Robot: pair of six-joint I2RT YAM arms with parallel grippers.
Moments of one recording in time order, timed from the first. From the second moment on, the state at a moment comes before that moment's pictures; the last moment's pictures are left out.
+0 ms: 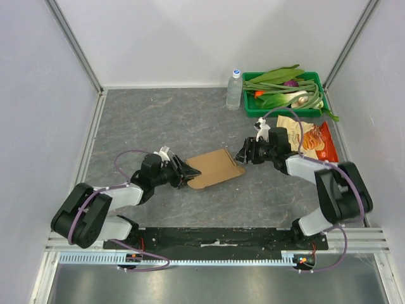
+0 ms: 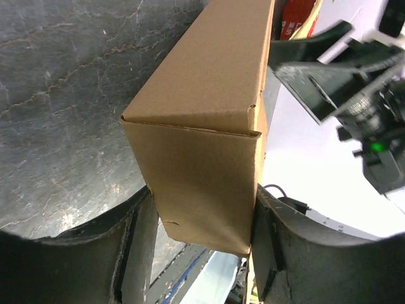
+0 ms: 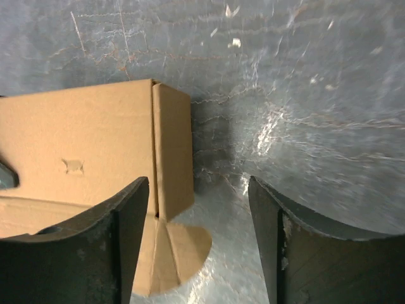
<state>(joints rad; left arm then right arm) -0.46 1.34 0.28 0.57 0.47 -1.19 0.26 1.60 0.64 0.29 -0.59 0.42</state>
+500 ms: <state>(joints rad) -0.23 1.27 0.47 0.18 0.87 -1.23 1.06 1.17 0.85 -0.10 0.00 -0.28</state>
